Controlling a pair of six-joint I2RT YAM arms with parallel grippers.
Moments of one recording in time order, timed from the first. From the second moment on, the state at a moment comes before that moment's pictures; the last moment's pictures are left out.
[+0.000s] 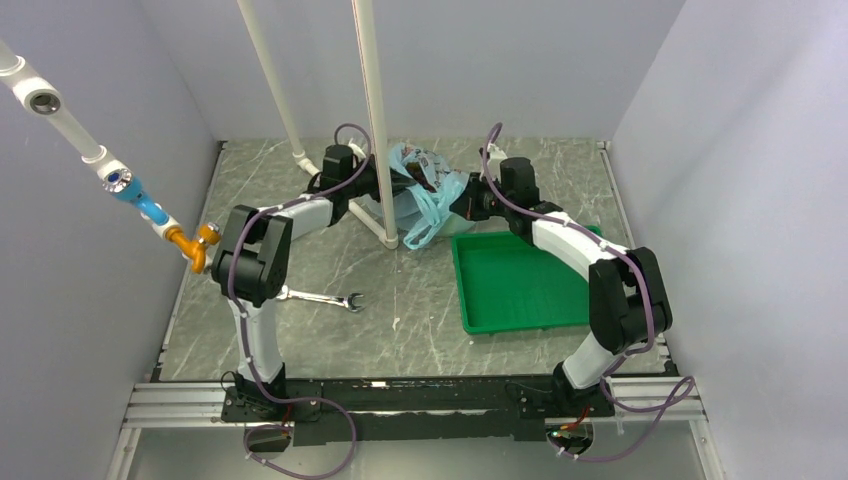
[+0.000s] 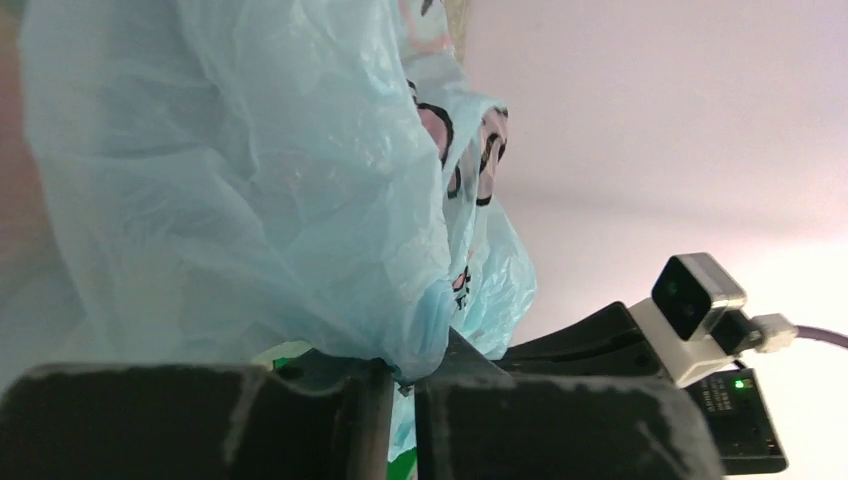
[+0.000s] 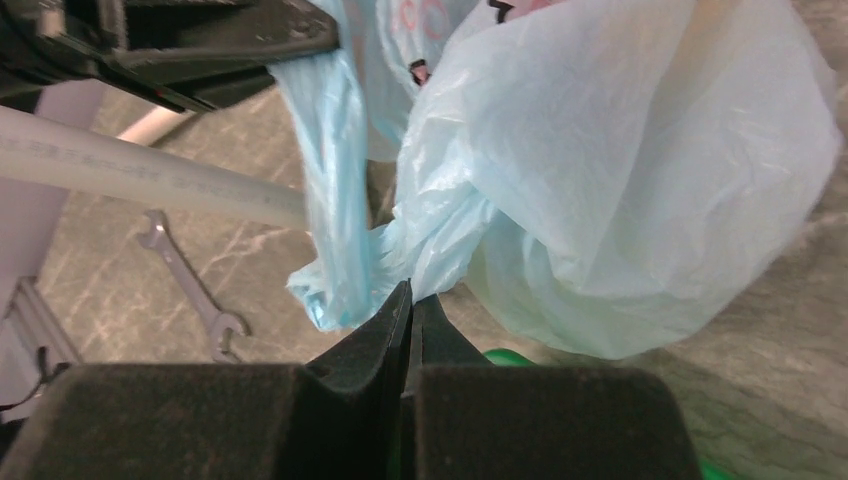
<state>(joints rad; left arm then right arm) -0.32 2.00 1.31 0.36 0.57 -1.21 0.34 1.63 1.06 0.07 -0.45 0.36</state>
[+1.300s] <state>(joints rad) -0.10 1.88 1.11 0.31 0.77 -1.09 0.06 1.84 0.94 0.61 -0.73 1.12</state>
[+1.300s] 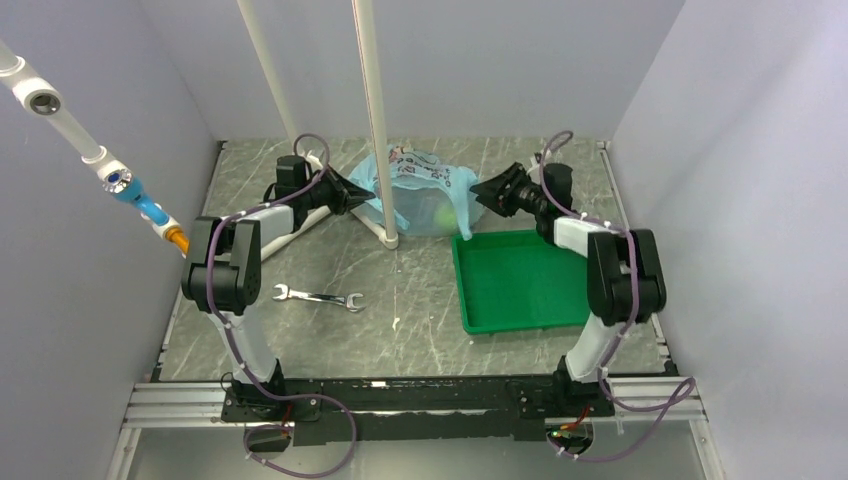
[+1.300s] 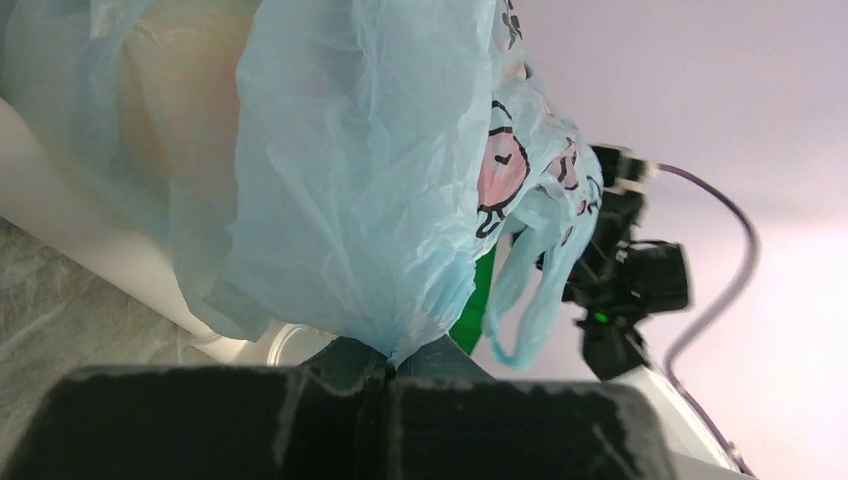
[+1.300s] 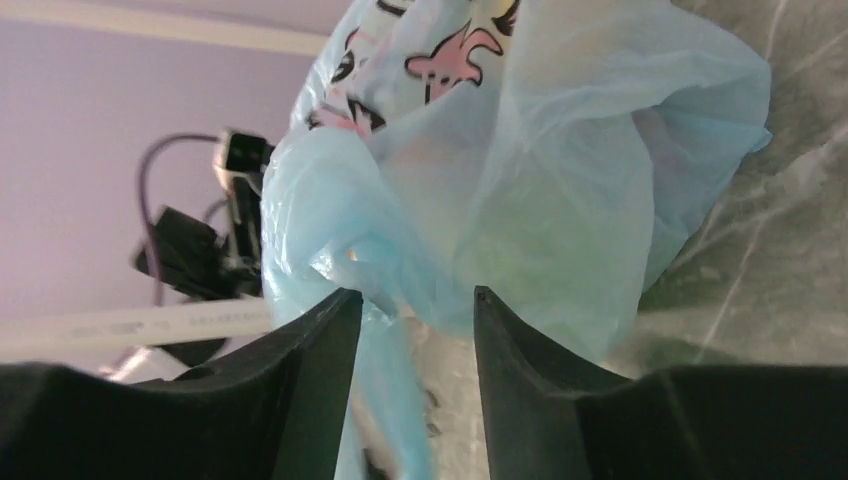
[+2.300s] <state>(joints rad) -0.10 1.80 1.12 0.24 0.78 -1.03 0.58 1.83 1.45 -0.14 -0.06 0.33</state>
